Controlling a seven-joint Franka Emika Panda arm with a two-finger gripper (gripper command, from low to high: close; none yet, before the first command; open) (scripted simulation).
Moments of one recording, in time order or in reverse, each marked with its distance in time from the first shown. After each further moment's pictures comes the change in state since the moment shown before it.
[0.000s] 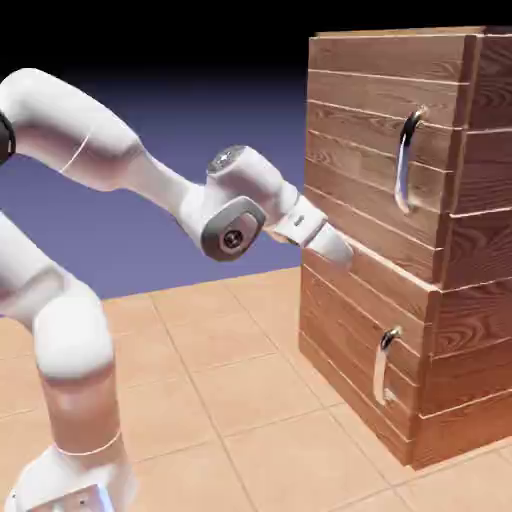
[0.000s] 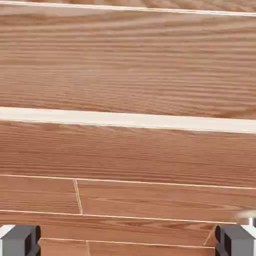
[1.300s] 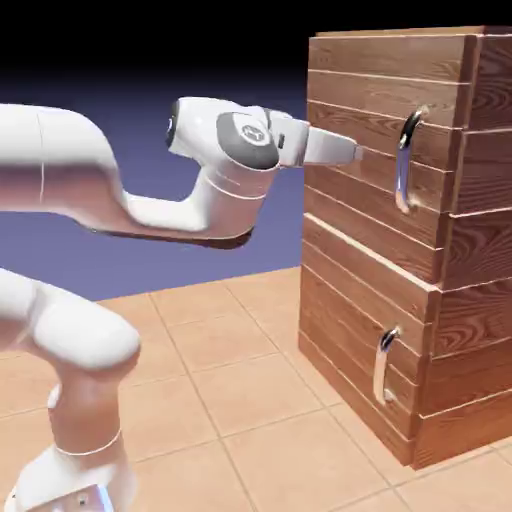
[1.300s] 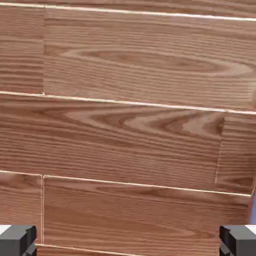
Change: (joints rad) arm 0.543 -0.336 -0.663 0.297 -1.696 -0.033 1.180
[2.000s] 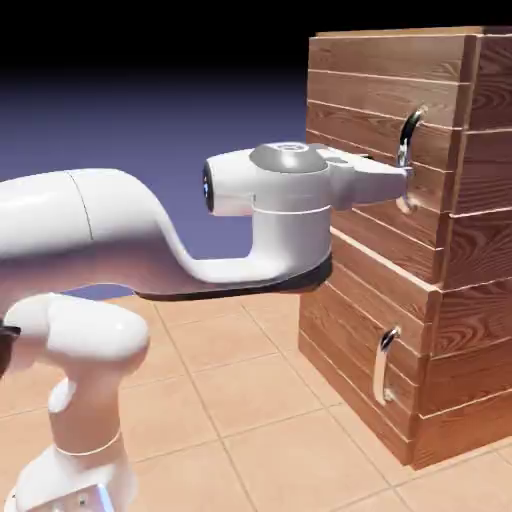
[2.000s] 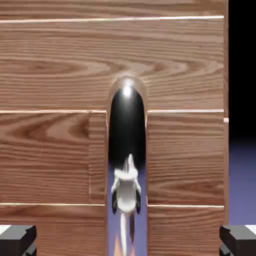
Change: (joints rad) arm 0.366 -0.100 -0.344 0.211 -0.729 -0.056 0.493
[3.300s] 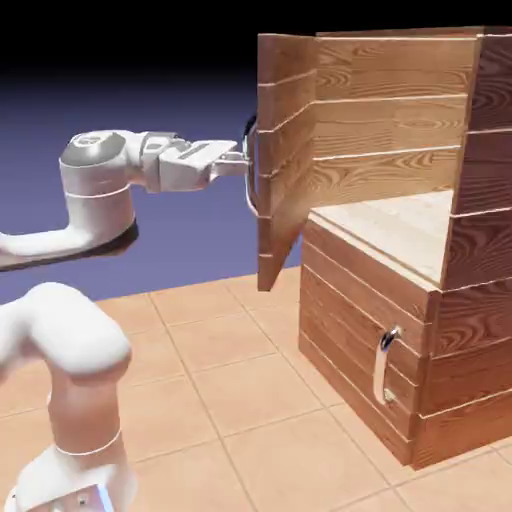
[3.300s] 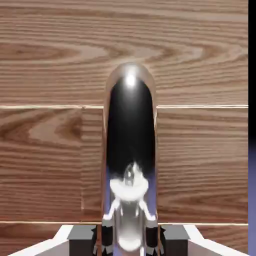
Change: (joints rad) arm -0.617 -0.427 1.194 -0.632 1.125 -0.828 -0.195
